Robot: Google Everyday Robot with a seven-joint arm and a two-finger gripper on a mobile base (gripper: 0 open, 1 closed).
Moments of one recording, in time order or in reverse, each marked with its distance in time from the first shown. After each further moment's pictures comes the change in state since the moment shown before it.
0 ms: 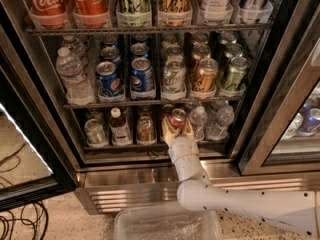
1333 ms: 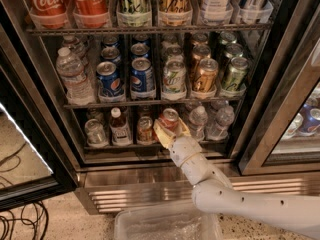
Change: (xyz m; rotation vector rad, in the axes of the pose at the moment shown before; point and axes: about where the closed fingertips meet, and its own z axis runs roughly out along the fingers) arm -0.027 0.046 -0.022 -0.319 0.030 0.051
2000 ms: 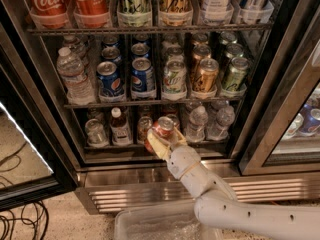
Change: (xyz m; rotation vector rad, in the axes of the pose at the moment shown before) arm -0.007 0.047 -0.026 -0.103 0.021 0.094
